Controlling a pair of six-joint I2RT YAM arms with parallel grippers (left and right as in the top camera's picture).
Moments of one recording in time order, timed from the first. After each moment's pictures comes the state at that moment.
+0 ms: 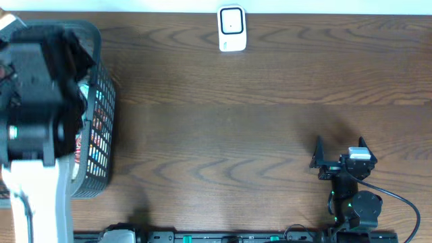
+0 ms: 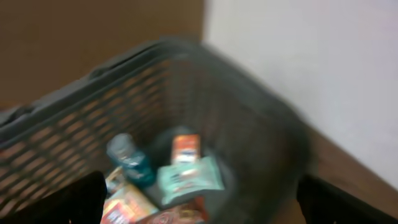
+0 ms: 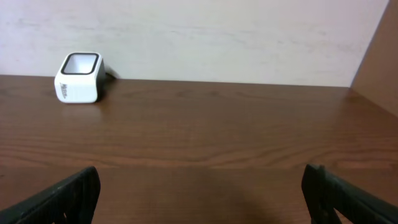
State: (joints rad) left arm 0.04 1.33 1.74 -1.09 -0.60 -0.55; right arm -0.05 0.01 0.01 -0.07 0.00 -0.03
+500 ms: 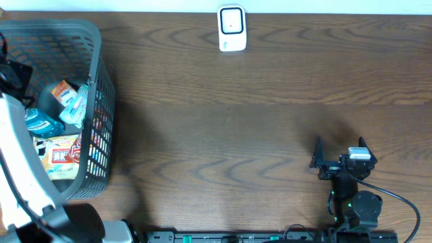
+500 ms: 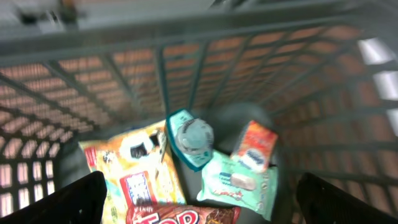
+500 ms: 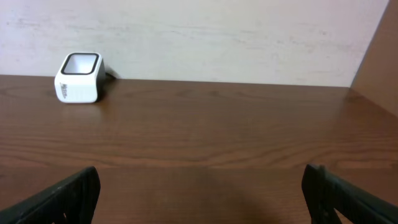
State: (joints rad) left arm 0.51 1.61 1.74 -1.18 -0.35 -0.83; right arm -0.05 0.01 0.01 -0.07 0.00 -0.03
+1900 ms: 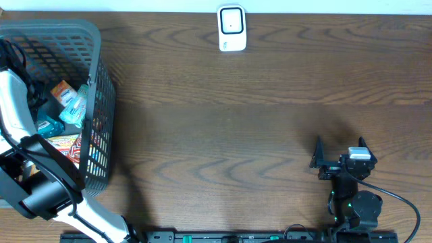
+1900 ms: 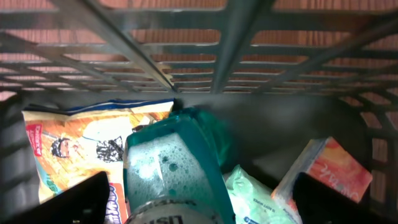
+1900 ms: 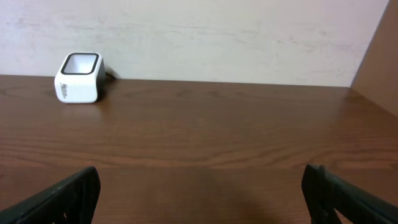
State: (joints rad) left arm 0.55 1.94 1.71 -1.12 -0.33 -1.01; right arm -0.05 0.01 0.01 -0.07 0.00 -0.03
